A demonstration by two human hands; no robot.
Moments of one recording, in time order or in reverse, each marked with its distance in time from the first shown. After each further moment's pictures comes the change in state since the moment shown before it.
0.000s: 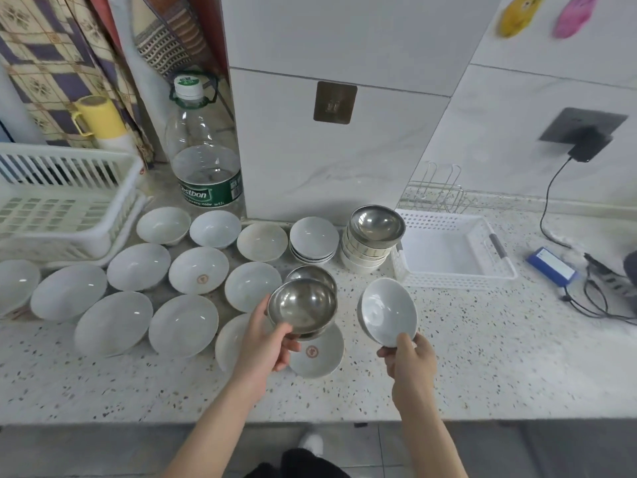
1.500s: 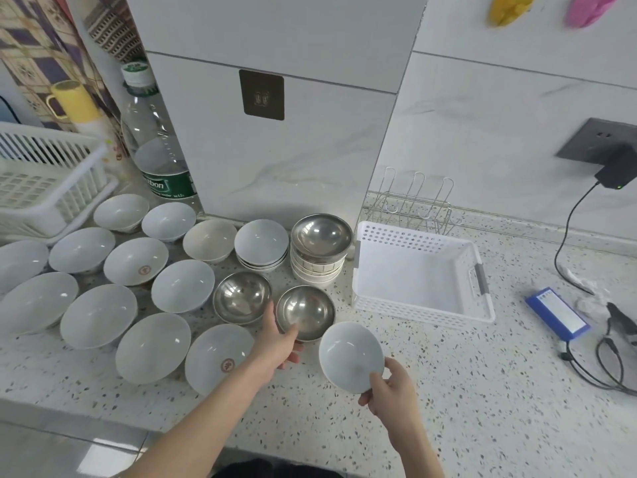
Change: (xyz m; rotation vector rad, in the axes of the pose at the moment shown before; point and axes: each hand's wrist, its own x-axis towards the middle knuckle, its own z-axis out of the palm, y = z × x) left_hand 0.082 -0.045 0.169 0.326 0.191 -0.190; right_hand 0.149 -0.003 -0.109 -0.459 -0.495 -0.043
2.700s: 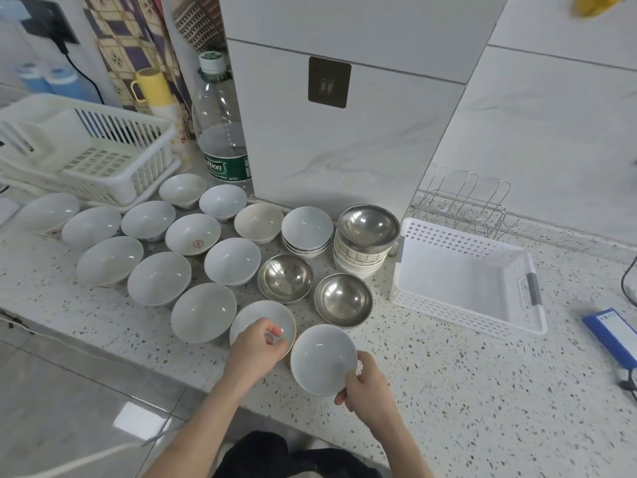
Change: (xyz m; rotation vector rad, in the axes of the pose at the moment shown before) left_hand -0.040 -0.056 -0.072 0.398 0.258 0.104; right_hand -0.012 0.000 0.068 -0.322 -0.315 -0.080
